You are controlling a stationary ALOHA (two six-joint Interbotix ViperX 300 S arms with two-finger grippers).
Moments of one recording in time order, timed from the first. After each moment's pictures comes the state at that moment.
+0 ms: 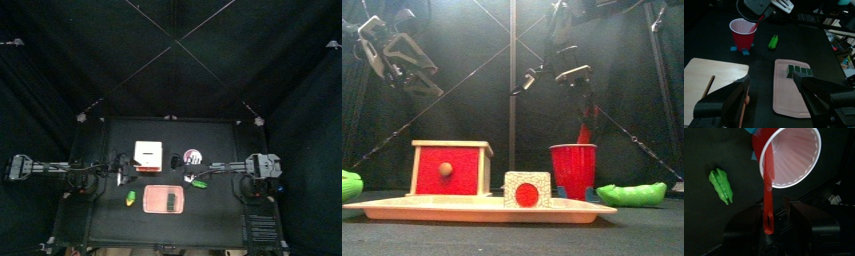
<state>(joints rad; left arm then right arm) 0.13 -0.73 1.11 1.15 -0.08 -1.24 -0.06 0.13 0.14 -0.36 1.54 0.35</state>
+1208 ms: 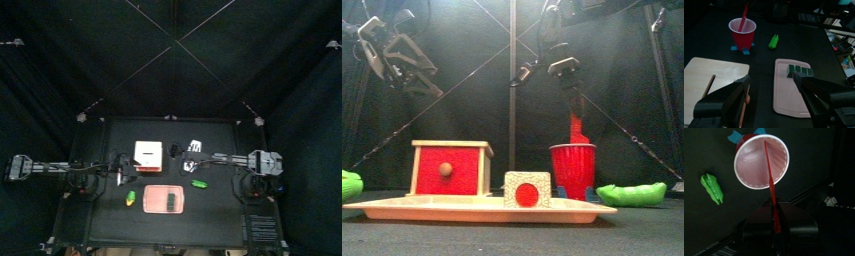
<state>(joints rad) 0.13 -0.74 1.12 1.15 -0.08 -1.24 -0.18 0.10 0.02 -0.35 1.60 0.23</state>
